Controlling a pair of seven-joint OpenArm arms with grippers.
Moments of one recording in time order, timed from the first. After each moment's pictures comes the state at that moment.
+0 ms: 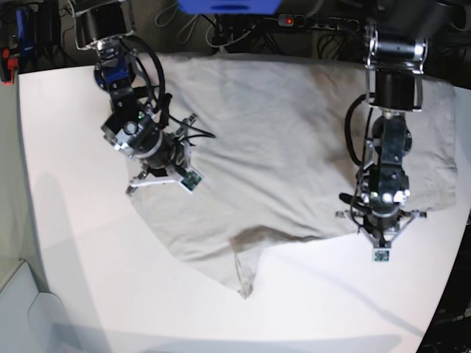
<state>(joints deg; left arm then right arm) -16.1 -13.1 2.0 73.9 5.4 5.7 39.9 -1.0 6.6 -11.6 95.1 -17.1 33.4 -41.0</state>
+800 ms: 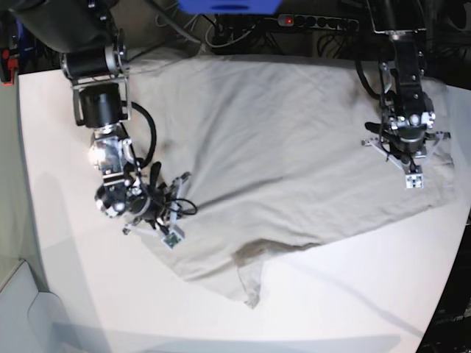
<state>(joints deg) 6.2 -11.3 -14.0 92.8 5.6 1.1 48.0 24.1 5.6 -2.6 53.6 -13.0 36.0 -30.7</state>
